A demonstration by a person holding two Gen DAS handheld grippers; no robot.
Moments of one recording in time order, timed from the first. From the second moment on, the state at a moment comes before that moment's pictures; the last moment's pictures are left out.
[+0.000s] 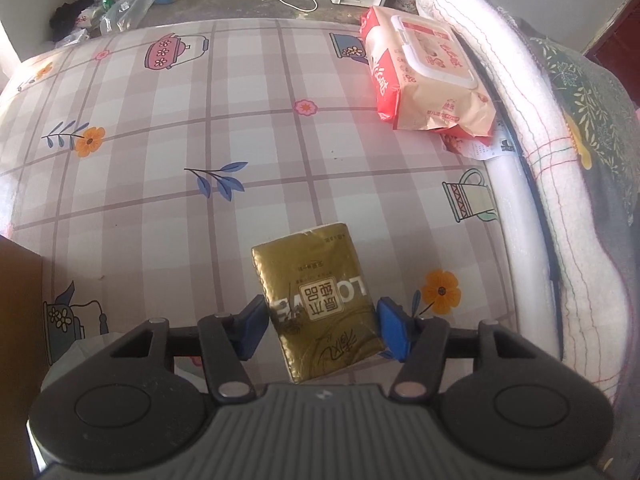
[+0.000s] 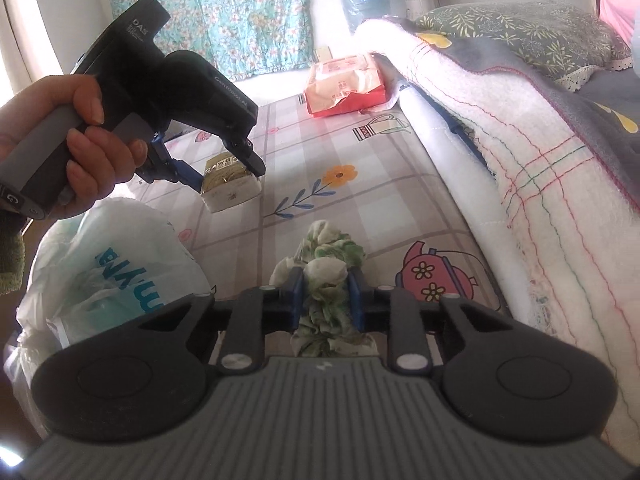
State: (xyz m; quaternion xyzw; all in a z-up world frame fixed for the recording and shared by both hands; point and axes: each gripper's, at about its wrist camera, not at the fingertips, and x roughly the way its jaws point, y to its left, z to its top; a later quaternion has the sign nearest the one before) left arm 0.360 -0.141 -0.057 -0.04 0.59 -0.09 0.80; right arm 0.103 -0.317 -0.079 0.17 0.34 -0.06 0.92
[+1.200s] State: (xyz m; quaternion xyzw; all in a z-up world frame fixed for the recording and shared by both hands) left arm 0.047 0.208 0.044 -0.18 0.43 -0.03 0.88; right arm 0.076 -0.194 0.074 0.23 0.27 0.19 0.92
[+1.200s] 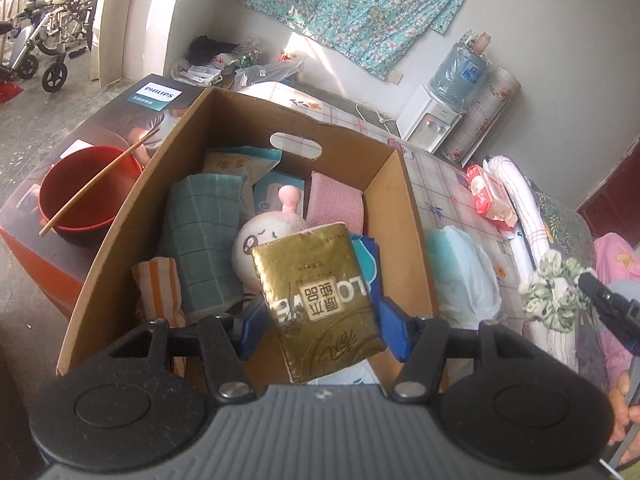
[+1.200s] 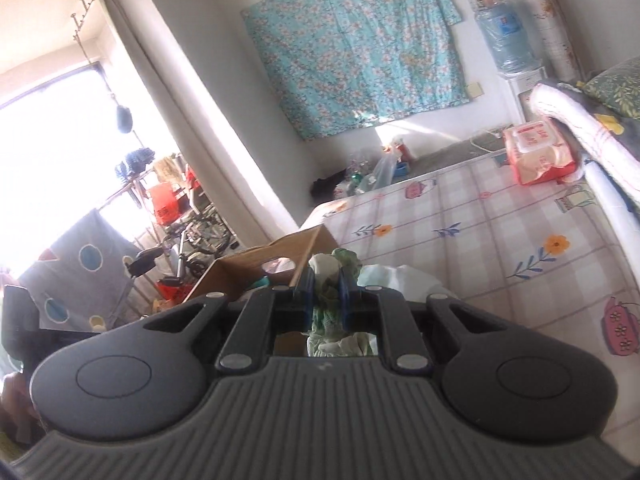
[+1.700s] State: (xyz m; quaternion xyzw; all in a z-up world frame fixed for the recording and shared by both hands) left arm 0.070 0.236 -0.042 -0.13 0.56 -0.02 0.82; right arm 0.128 -0.022 0.068 0.19 0.38 0.32 0.85
